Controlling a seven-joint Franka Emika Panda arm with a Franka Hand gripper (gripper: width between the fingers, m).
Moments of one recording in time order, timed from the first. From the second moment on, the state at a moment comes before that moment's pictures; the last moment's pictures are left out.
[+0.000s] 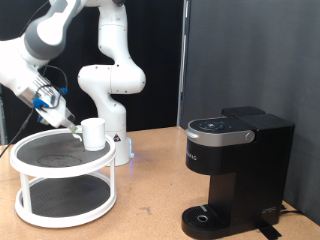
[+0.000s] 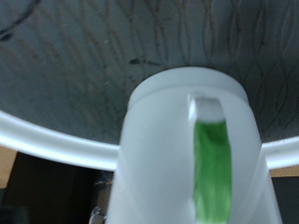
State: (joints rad) arm -0.35 -0.31 -0.59 -2.58 0.38 1.76 1.46
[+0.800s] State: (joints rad) arm -0.35 -0.30 -0.57 -2.63 0.38 1.80 1.42
